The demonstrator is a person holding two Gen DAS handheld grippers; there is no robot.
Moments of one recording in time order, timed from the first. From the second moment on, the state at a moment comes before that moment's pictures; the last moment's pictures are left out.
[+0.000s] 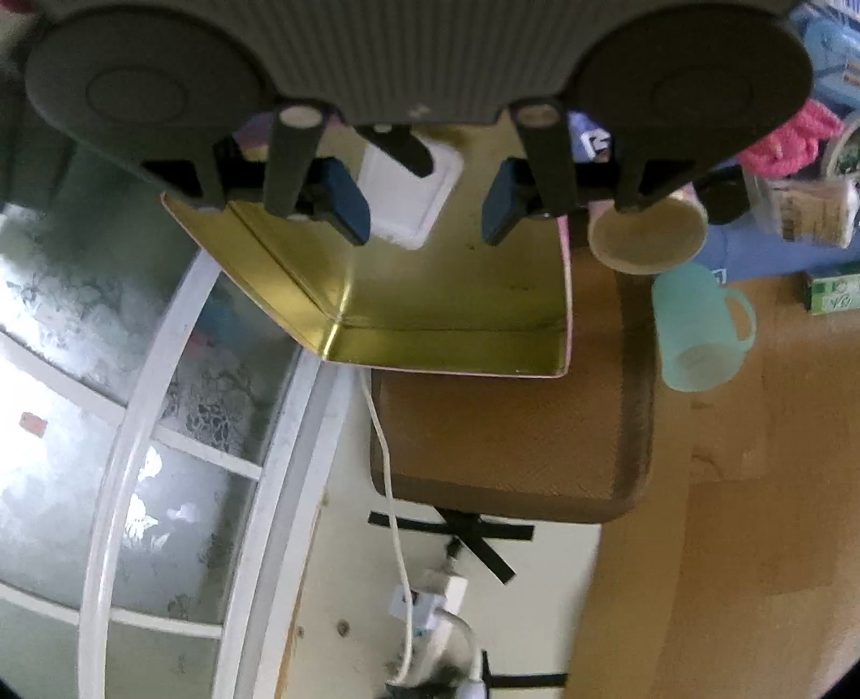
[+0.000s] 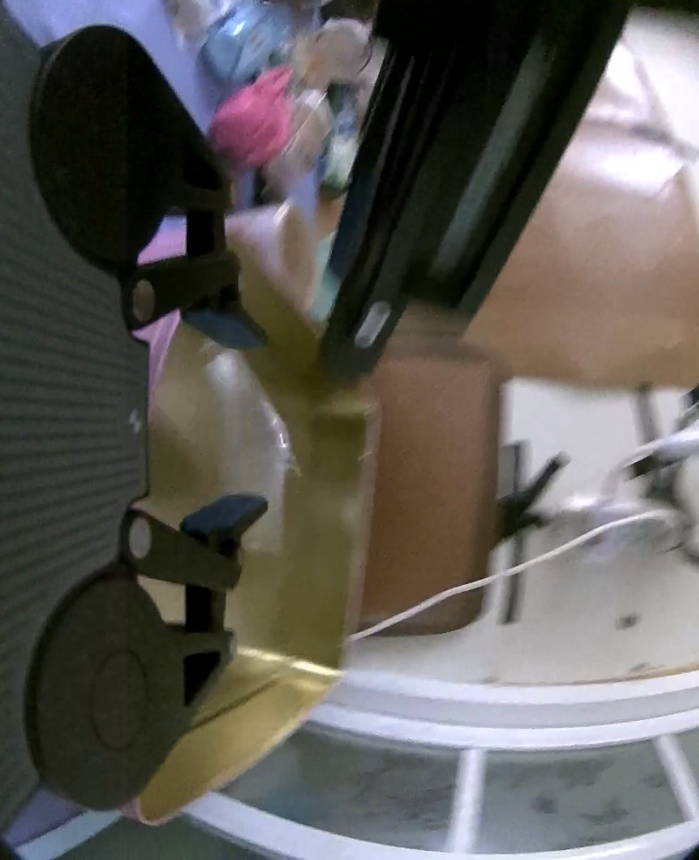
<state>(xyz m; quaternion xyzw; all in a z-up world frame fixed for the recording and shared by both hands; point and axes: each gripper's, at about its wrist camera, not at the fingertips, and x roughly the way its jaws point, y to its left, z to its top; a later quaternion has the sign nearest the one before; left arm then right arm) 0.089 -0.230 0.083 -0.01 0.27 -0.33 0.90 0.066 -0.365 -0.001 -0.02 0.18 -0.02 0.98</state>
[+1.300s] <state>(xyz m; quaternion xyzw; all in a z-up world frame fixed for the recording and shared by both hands) -0.031 -0.021 0.006 0.05 0.00 0.11 0.99 -0.009 -0.221 -0.024 -0.06 0.04 0.03 1.00</state>
